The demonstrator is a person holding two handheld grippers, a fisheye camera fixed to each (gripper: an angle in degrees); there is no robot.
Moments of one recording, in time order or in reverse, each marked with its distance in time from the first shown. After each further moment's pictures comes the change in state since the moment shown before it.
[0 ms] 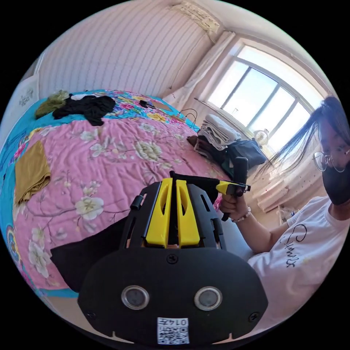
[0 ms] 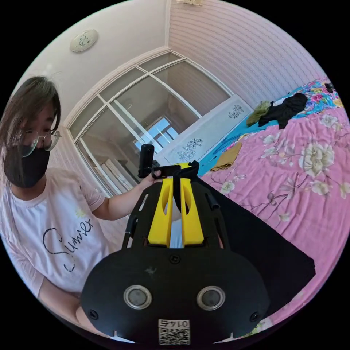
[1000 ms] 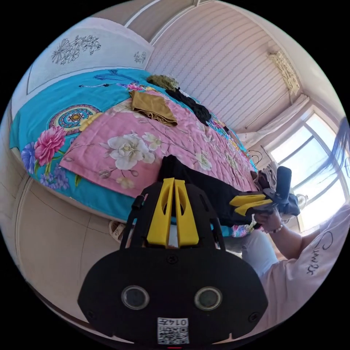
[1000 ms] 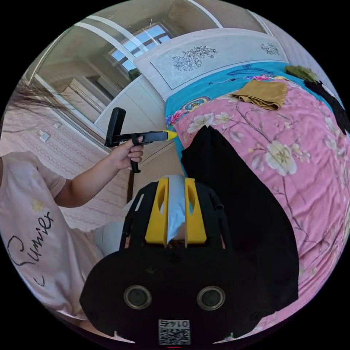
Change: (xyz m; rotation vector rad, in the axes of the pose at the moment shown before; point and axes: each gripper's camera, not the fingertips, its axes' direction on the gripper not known) left arm -0.224 0.272 -0.215 0.179 -0.298 -0.491; right arm -0.042 -0.099 0.503 -0.761 0.191 -0.102
